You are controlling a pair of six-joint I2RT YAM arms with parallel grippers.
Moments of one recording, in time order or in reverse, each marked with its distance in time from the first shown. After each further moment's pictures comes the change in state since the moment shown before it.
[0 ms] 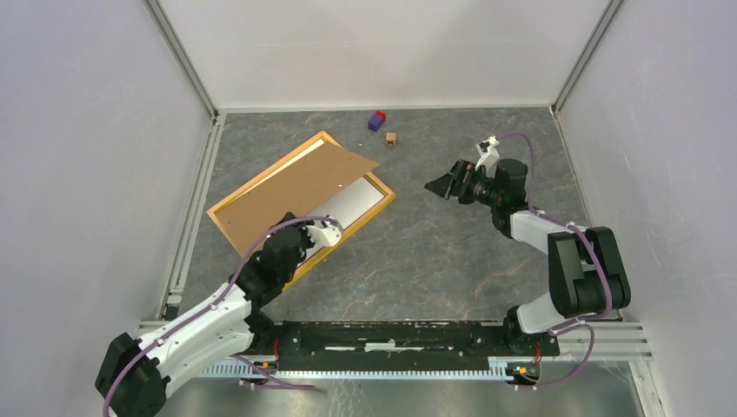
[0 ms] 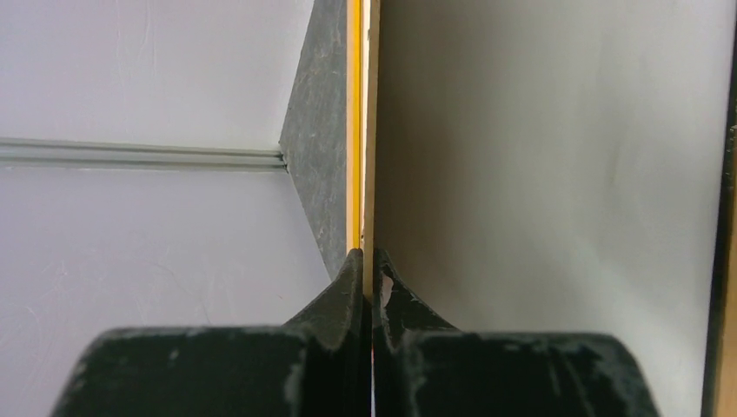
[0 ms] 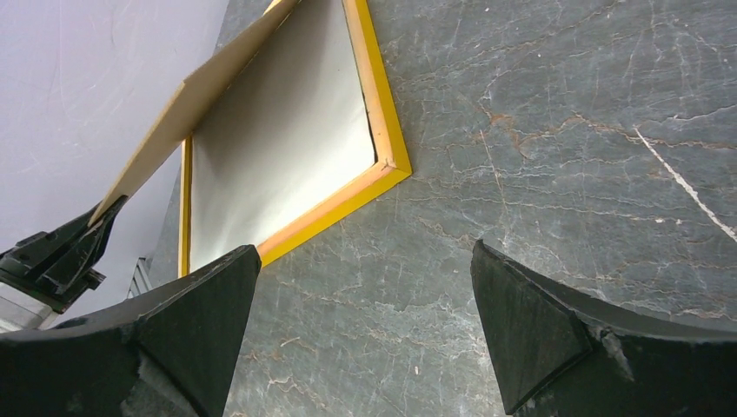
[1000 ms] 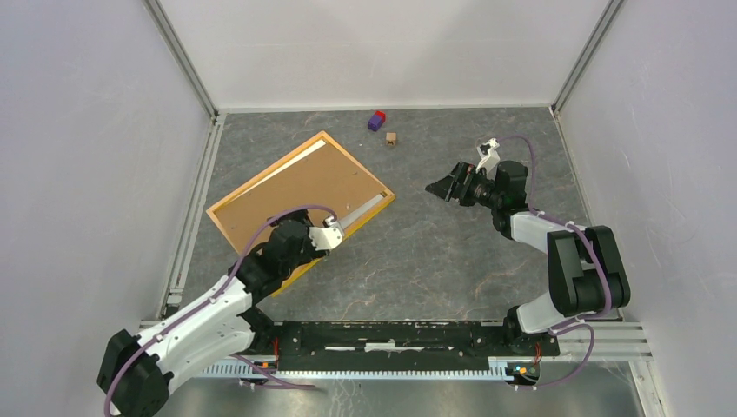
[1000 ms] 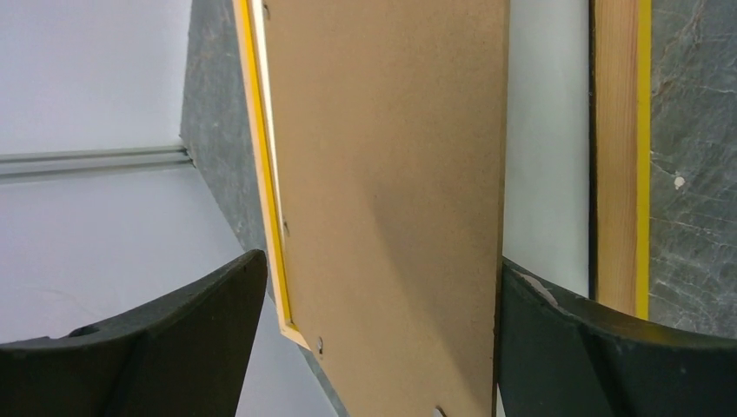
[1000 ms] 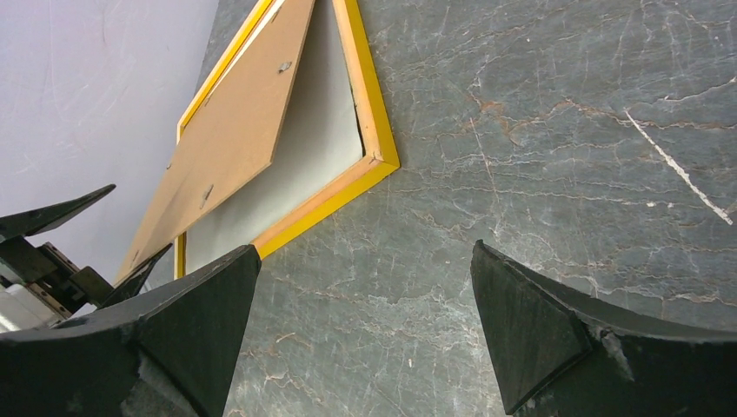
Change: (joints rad) left arm 0.024 0.016 0.080 -0.280 0.133 -0.135; right arm -0.010 0.006 -0.015 0.002 -0.002 0.000
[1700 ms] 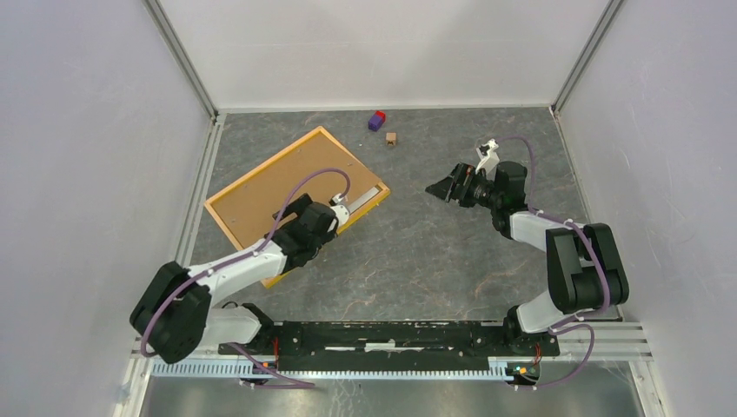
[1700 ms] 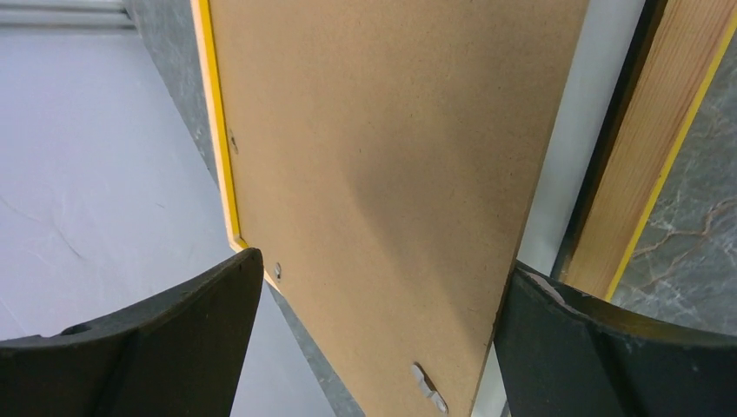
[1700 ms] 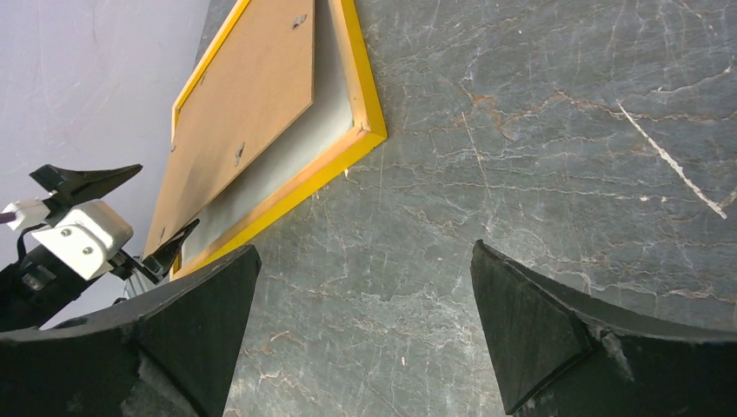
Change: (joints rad) left arm 0.000 0.441 0.145 0.038 -0.240 -0.257; right arm -0.002 0.015 0.000 0.000 0.000 -0.008
